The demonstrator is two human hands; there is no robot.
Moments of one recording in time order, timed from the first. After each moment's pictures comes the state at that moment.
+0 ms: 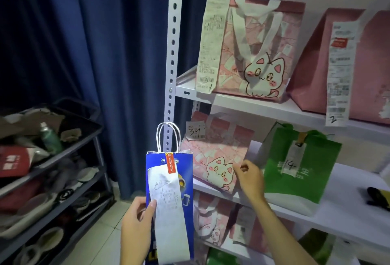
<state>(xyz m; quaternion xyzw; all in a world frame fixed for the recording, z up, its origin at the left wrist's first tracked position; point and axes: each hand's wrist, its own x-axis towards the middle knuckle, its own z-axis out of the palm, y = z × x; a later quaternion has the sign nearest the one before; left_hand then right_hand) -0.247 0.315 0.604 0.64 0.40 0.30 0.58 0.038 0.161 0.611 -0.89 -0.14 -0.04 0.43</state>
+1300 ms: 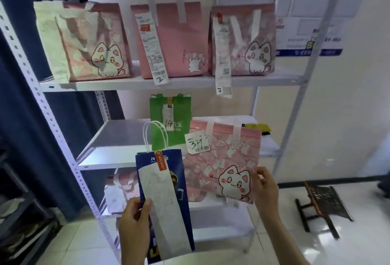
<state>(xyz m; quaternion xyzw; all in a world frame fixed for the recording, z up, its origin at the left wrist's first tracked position) -0.234 -0.017 0.607 0.71 0.32 0.27 0.57 -0.074 -0.297 0.586 -0.79 0.03 -0.19 0.58</state>
